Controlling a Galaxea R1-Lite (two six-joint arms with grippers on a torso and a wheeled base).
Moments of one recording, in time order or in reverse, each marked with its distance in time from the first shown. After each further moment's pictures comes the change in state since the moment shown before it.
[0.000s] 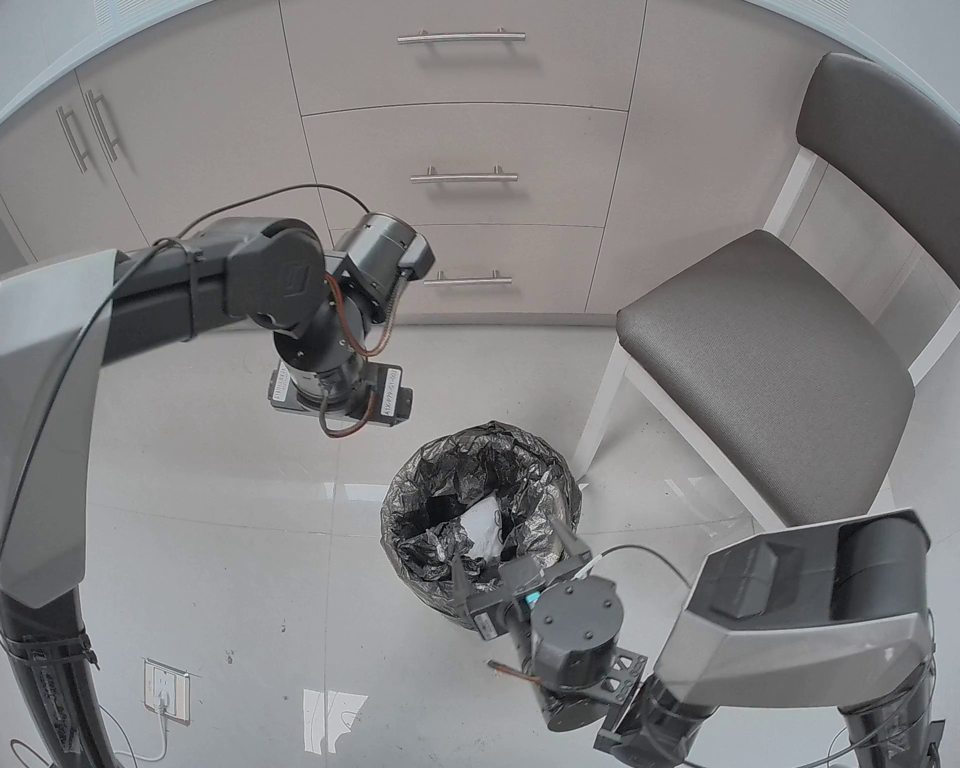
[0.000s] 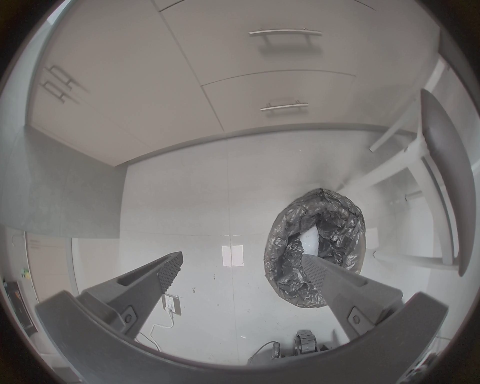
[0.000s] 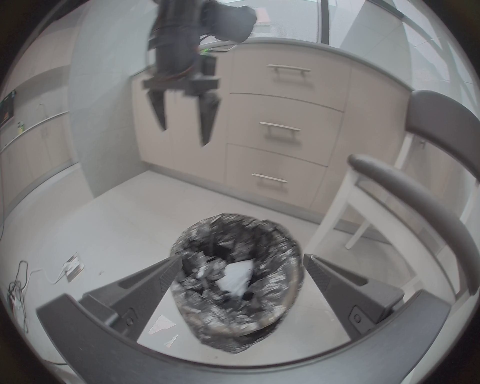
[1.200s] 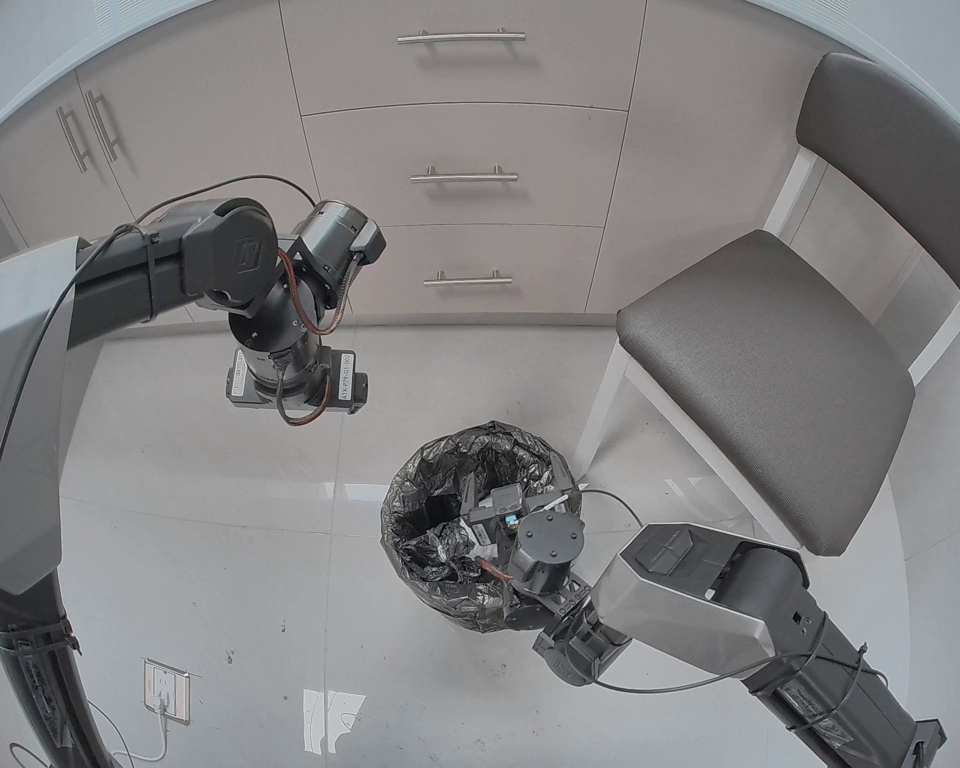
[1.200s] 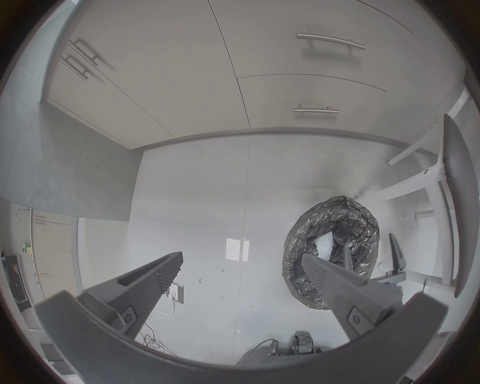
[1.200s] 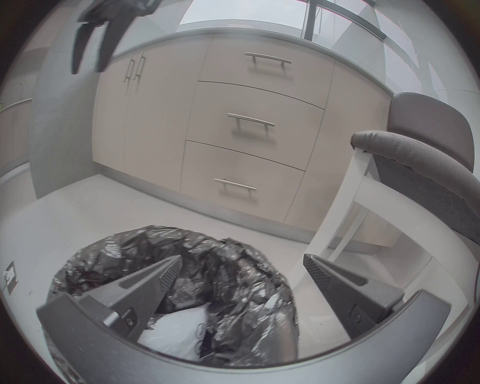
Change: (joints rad) left arm 0.073 -0.040 0.000 0.072 0.006 -0.079; right arm -0.203 0.381 -0.634 0.000 0.010 -0.185
